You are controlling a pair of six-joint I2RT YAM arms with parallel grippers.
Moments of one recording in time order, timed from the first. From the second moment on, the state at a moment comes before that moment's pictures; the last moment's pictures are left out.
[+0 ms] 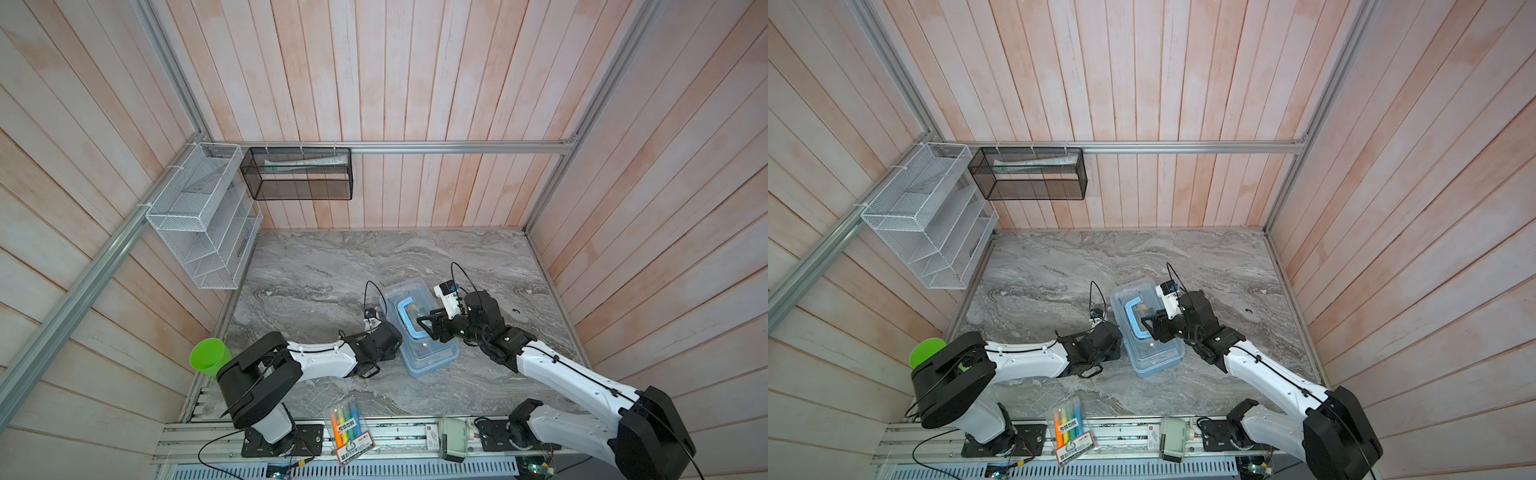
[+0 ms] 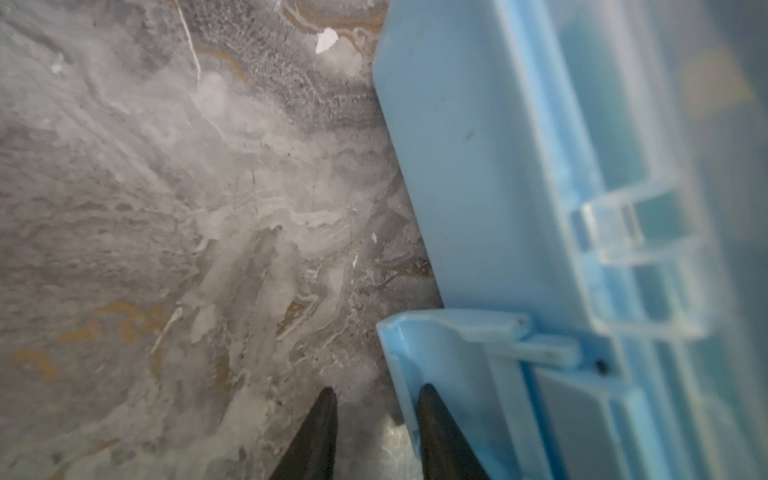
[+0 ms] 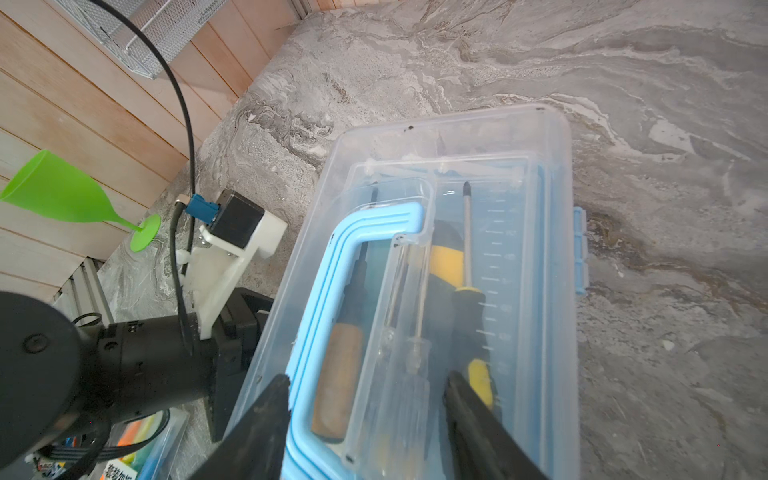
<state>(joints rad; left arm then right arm) -0.95 1.61 0.72 -0.09 -0.30 -0.95 0.62 1.11 0.60 -0.06 -0.28 0.31</state>
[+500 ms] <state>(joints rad) -1.08 1.46 0.43 0.19 -0.47 -0.84 0.62 1.08 0.60 -0.08 -0.27 0.33</state>
